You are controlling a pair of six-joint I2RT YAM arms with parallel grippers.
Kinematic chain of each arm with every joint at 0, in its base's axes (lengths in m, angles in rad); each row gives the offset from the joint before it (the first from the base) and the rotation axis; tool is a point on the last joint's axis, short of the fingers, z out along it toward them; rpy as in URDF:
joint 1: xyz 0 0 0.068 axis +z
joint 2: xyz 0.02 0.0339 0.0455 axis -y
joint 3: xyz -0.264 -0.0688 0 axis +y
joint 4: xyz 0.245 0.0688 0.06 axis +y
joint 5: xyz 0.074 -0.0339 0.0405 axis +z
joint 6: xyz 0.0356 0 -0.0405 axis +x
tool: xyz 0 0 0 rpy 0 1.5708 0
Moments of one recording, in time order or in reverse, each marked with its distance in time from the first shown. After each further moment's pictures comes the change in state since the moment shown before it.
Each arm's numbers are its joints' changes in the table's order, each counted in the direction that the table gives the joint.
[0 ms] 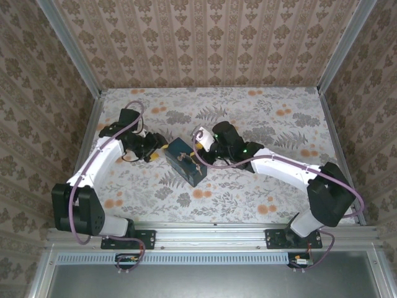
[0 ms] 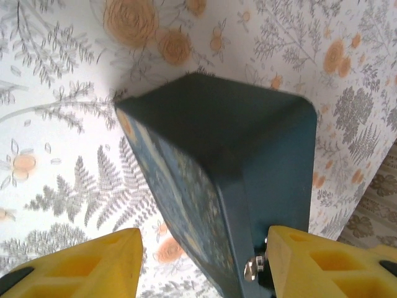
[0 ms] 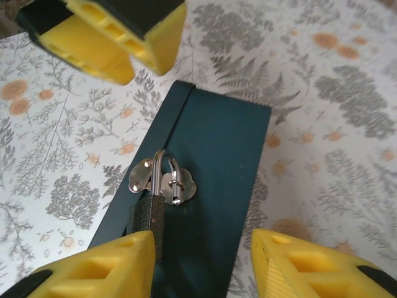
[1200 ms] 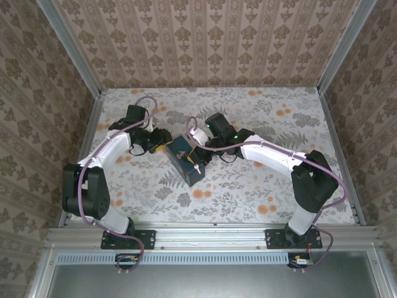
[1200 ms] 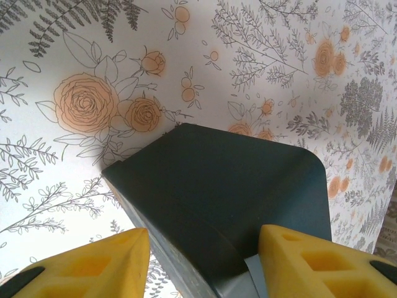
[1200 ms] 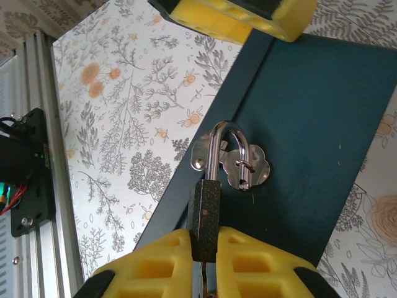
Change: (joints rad) left arm -0.015 -0.153 -0.025 -0.176 -0.012 0.200; right arm -0.047 -0.165 -0.209 0.261 0.274 0.103
